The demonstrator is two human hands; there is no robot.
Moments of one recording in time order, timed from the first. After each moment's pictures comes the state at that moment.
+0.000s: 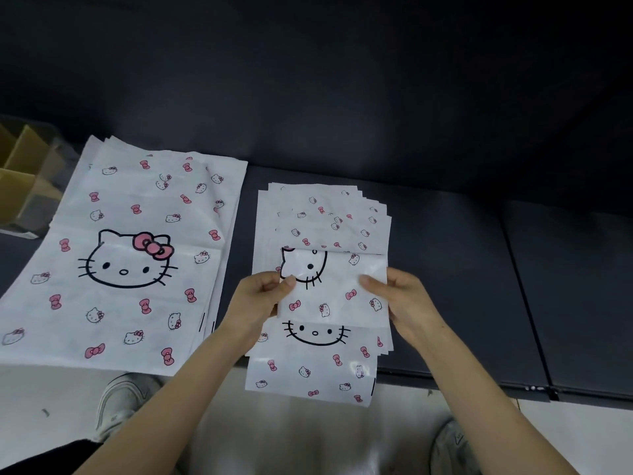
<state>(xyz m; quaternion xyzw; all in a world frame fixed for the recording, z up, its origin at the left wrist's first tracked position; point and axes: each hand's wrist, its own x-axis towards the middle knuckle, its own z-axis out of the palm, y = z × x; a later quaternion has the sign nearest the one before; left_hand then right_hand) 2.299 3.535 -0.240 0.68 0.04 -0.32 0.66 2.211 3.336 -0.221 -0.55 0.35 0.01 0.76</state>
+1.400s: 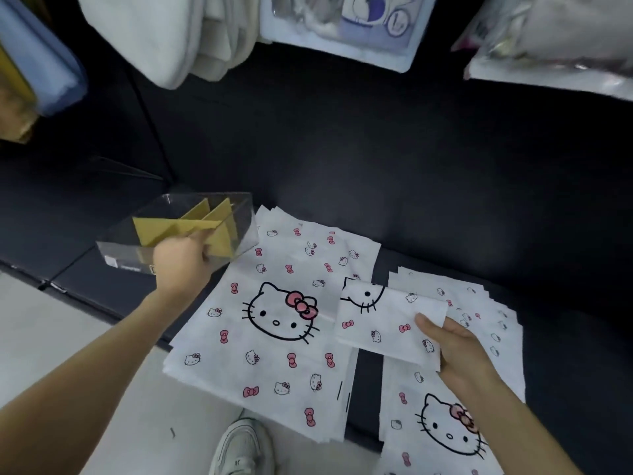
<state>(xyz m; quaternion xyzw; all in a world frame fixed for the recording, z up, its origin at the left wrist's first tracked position) 2.486 3.820 -0.160 0.97 -0.07 0.20 0.12 2.317 3.467 -0.173 -0.53 0.34 0.01 0.77</state>
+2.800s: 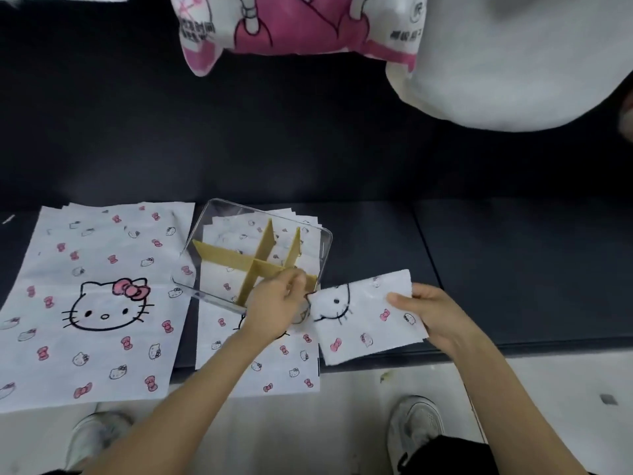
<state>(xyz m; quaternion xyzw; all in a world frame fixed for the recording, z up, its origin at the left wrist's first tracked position) 2.232 3.436 -0.186 0.88 -0.27 -0.14 0.36 2.081 3.240 -0.161 -0.55 0.39 0.01 0.74</state>
